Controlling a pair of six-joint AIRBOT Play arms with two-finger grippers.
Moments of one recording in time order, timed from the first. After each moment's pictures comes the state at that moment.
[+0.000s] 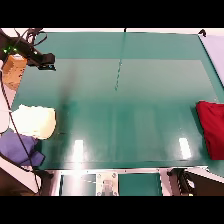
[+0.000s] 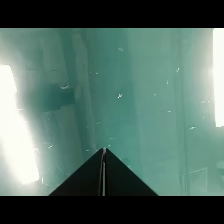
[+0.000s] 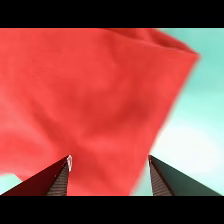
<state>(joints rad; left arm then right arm) 0.07 -1.81 2.04 1.25 -1.50 -1.40 -1.38 -1.20 0.91 -1.44 1.20 1.66</state>
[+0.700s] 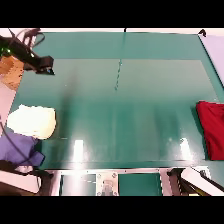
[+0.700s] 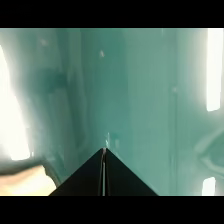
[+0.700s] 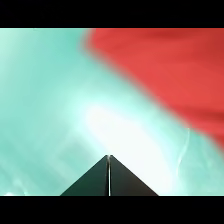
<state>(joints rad) 0.04 -1.60 1.77 1.25 -1.55 -1.44 -0.72 -1.09 1.13 -1.28 1.36 1.72</state>
